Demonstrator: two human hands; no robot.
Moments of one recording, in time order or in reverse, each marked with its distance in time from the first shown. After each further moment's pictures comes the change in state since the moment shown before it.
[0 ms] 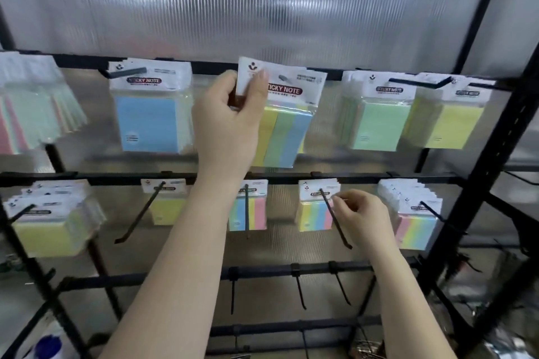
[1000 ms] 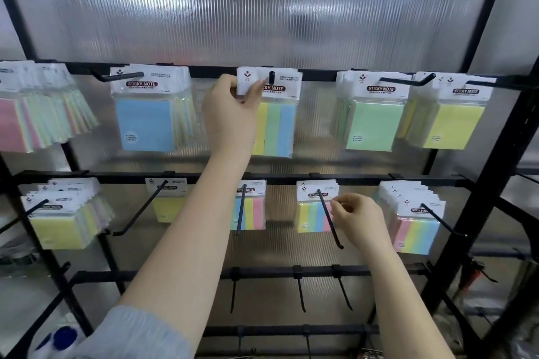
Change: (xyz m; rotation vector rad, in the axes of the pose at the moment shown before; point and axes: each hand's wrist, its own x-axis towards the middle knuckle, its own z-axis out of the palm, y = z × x) left_hand 0.020 -0.035 0.040 0.241 0.117 -0.133; right_hand 0.017 0.026 0.000 0.010 -0.079 0.017
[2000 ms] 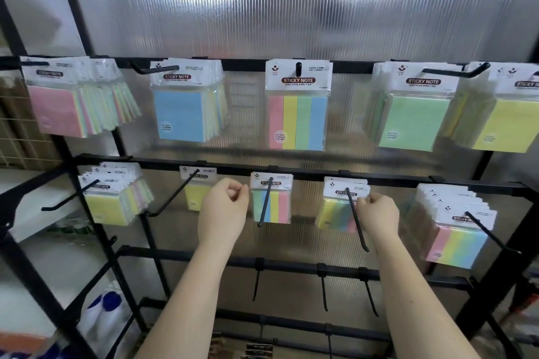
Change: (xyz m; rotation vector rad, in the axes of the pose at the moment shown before) left_hand -0.101 -0.077 -0.062 0.387 -0.226 -0.413; right_hand 0.050 0.026 0.041 0.014 0.018 0.226
